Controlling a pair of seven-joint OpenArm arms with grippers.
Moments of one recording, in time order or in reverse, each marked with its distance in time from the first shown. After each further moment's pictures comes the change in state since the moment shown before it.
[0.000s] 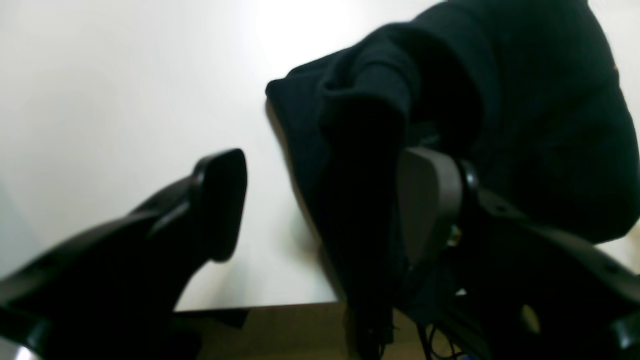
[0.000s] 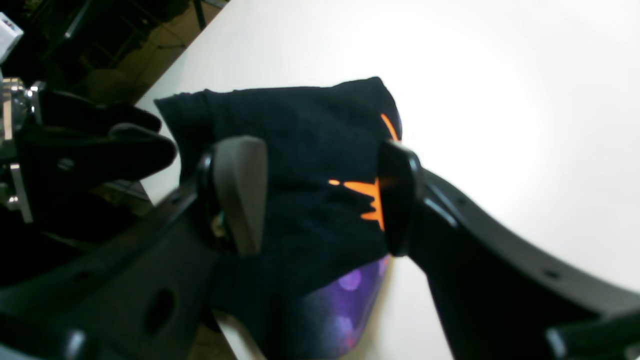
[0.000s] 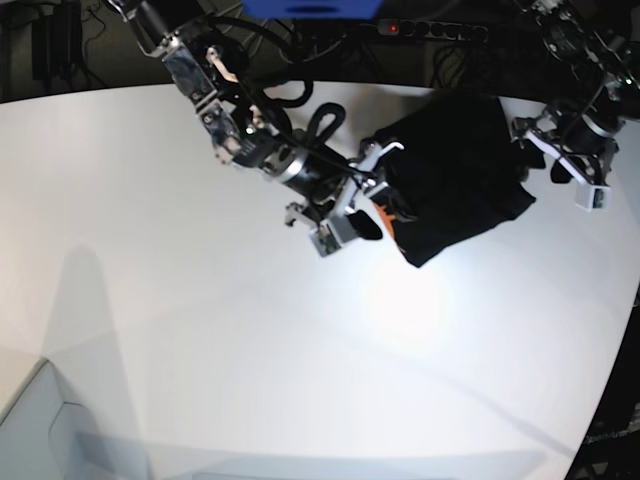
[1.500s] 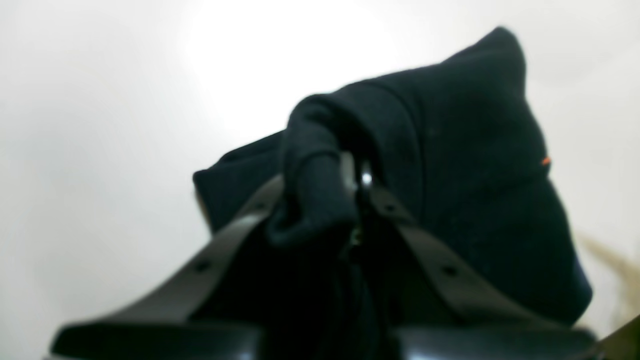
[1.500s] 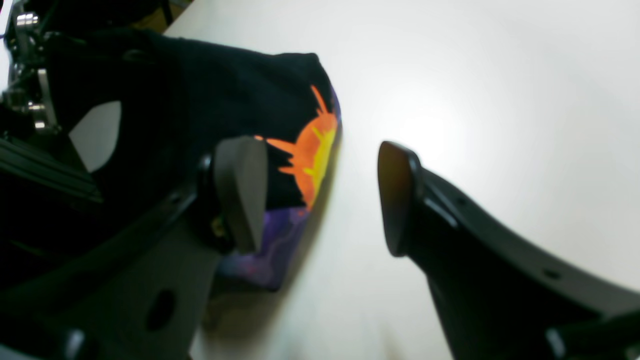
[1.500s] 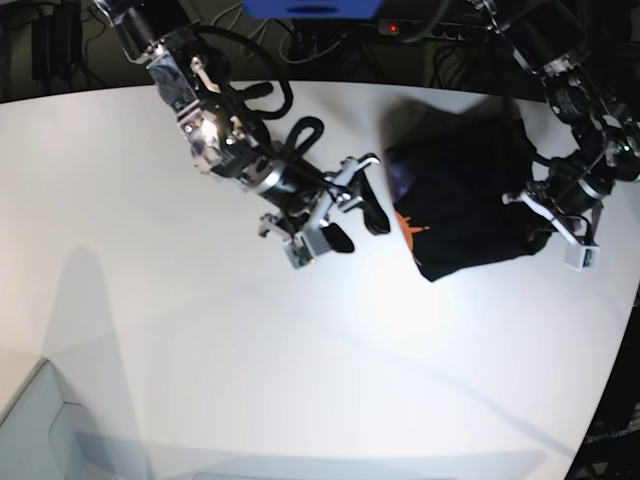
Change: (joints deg) left arm -13.1 -4.0 5.6 -15.3 0.8 0.0 -3.7; right arm 0.8 2.4 3.2 -0.2 -0.2 0.0 0.0
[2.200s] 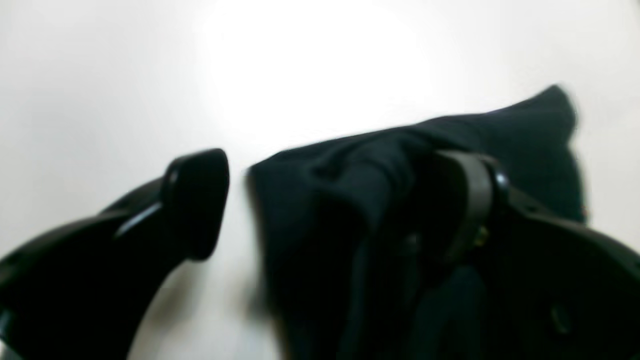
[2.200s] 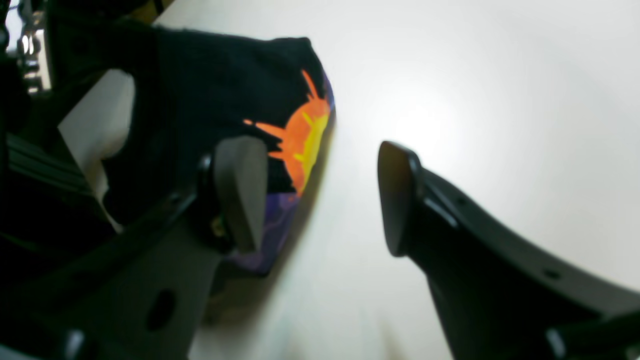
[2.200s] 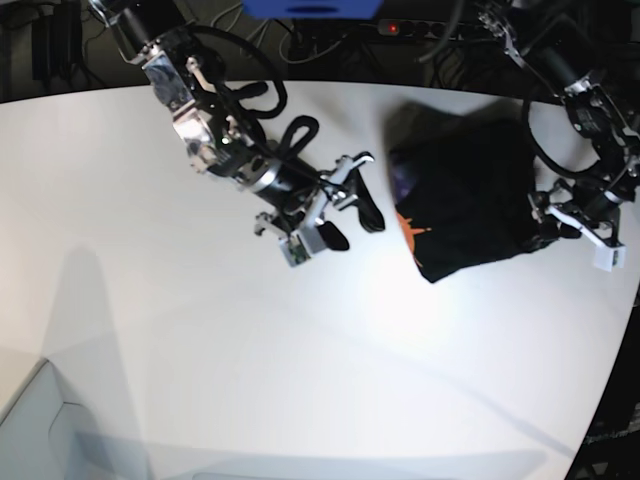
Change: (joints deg) left arm -4.3 -3.1 -6.8 -9.0 -0.4 0.2 0.1; right arm 0.0 1.0 0.0 -0.1 0.0 0.0 0.0
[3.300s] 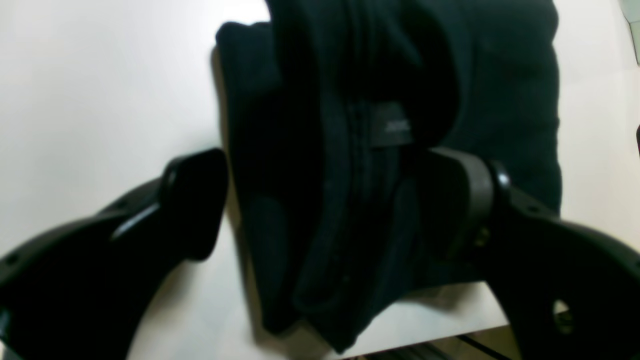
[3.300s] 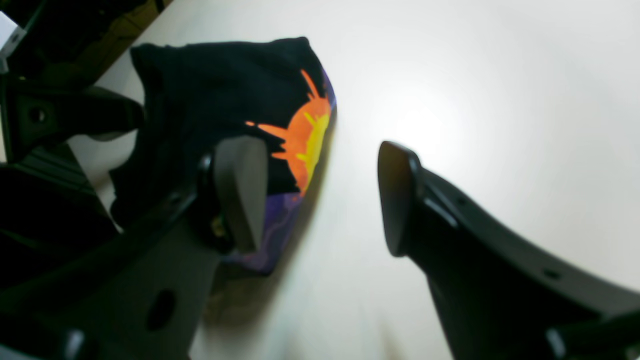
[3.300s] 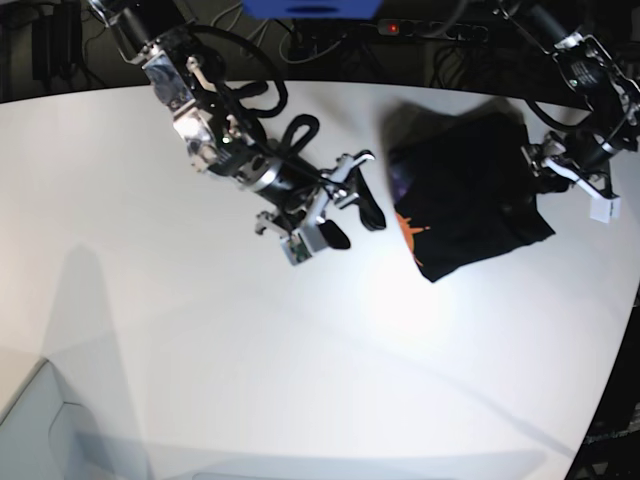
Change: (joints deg) left arm 8.3 3.1 -4.8 3.5 -12.5 0.0 7.9; right arm 0.0 0.1 -0.3 0.0 0.0 0.0 0.0
